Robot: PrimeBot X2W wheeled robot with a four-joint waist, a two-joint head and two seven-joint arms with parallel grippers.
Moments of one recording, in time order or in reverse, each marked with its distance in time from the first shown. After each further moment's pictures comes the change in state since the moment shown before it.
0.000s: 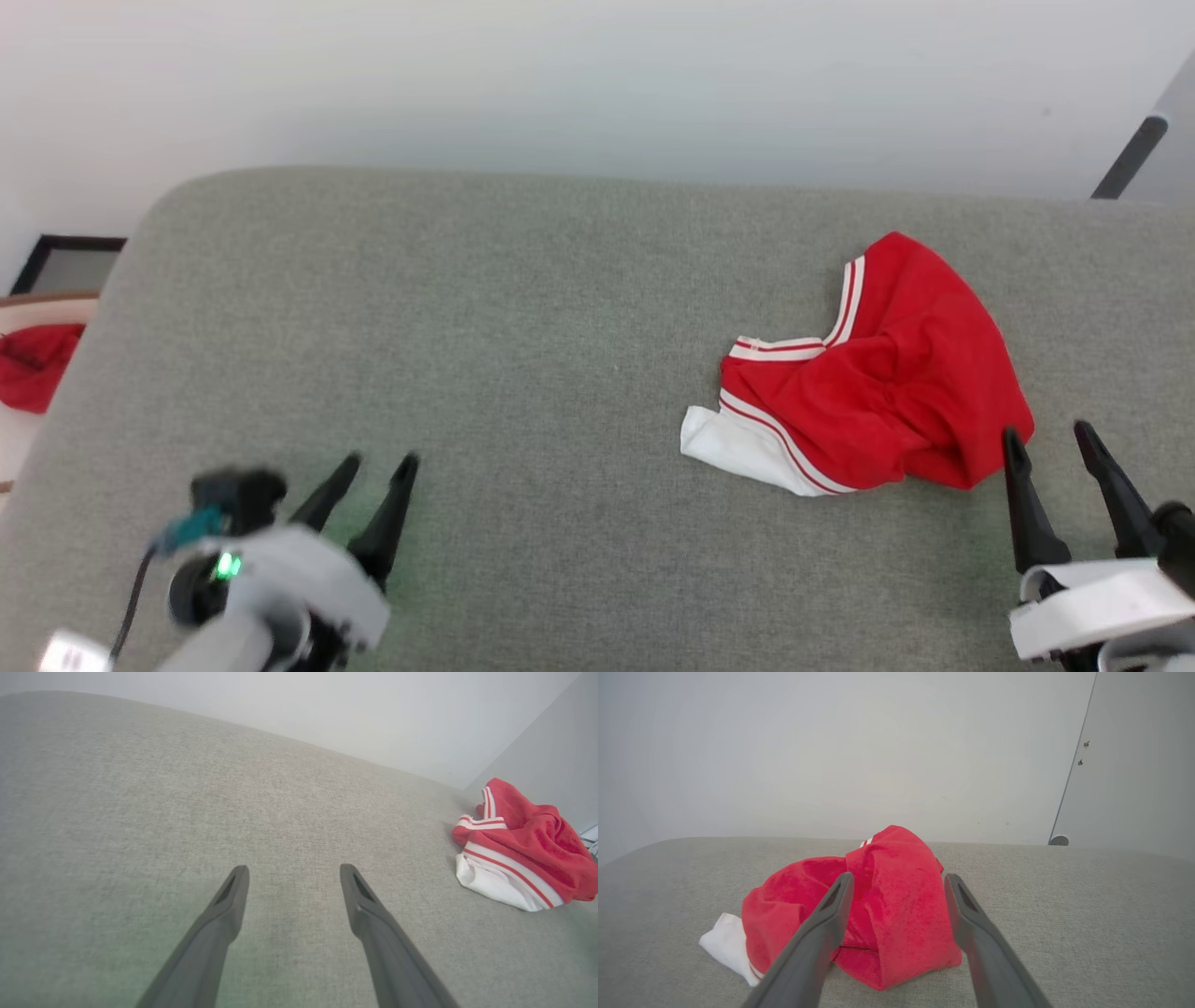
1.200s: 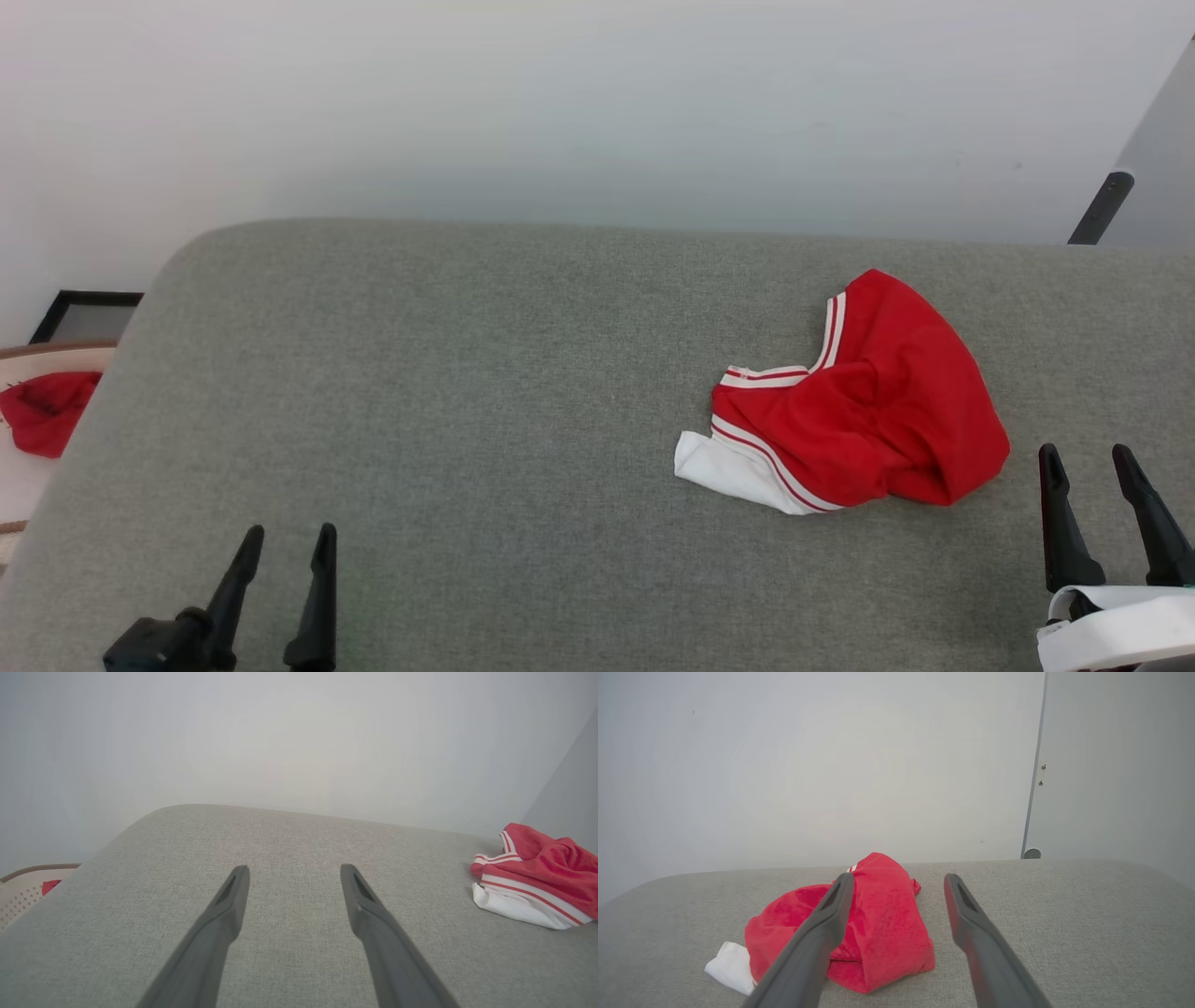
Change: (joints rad) left arm 0.510 -0.272 0.695 -0.374 0.667 -0.043 0.000; right arm 0.068 0.008 -0.060 -0.045 0.045 0.000 0.000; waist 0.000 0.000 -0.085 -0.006
